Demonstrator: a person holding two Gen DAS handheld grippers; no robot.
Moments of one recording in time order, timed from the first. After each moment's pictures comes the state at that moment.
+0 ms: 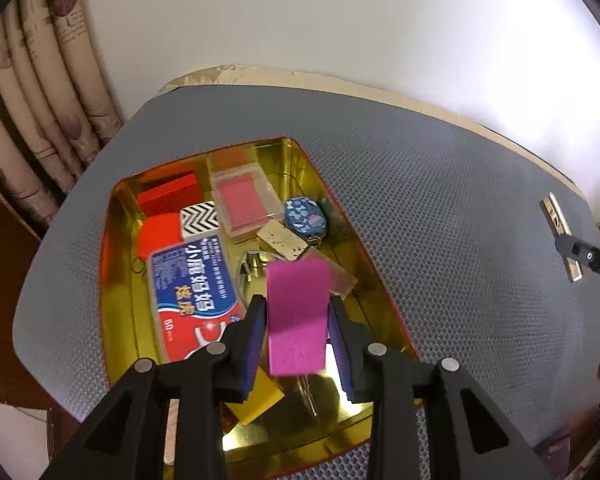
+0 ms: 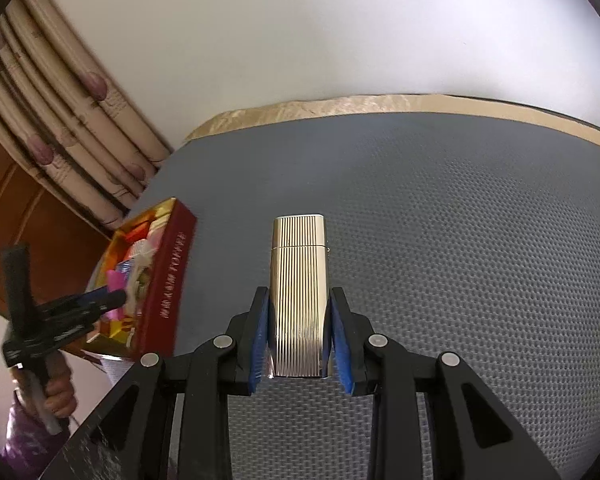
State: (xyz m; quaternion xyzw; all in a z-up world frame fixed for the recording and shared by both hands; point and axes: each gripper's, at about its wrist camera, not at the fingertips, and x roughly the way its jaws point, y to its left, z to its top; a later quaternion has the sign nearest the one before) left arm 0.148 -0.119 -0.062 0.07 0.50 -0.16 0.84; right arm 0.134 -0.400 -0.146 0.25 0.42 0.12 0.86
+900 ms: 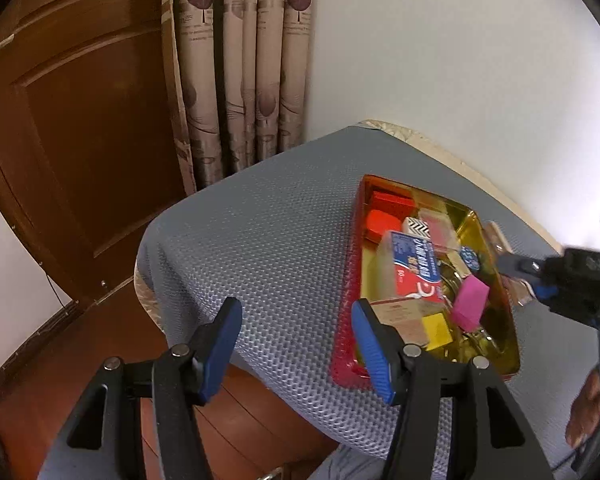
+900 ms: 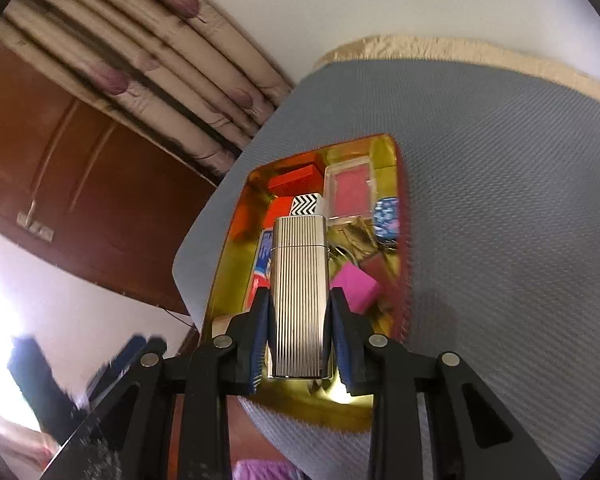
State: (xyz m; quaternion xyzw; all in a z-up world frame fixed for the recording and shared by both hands) left arm 0.051 0.024 -0.033 -0.08 0.41 0.10 0.90; right arm 0.227 -0.199 -0.127 0.26 0.49 0.29 0.78
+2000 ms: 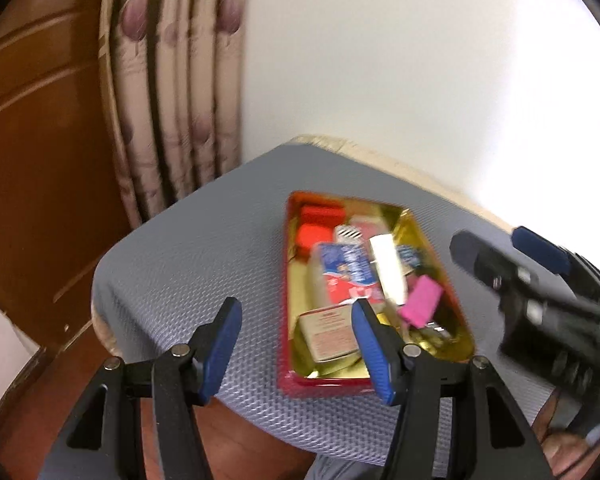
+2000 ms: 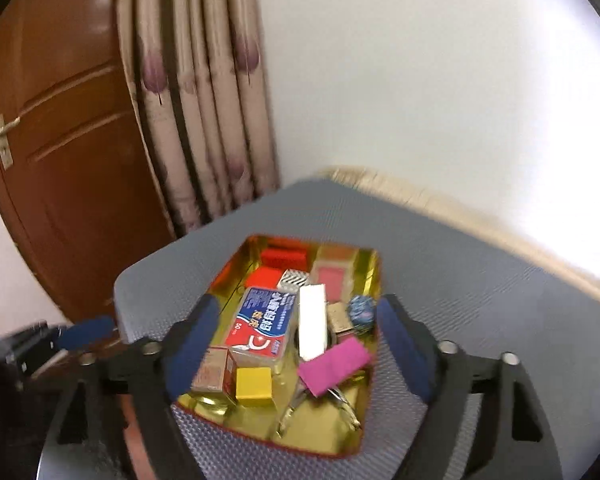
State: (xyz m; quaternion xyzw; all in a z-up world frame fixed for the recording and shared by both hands) left arm 0.044 -0.006 -0.019 -0.05 0.37 -0.02 0.93; right arm 0.114 -0.155 -0.060 0.04 0.25 0.16 0.95
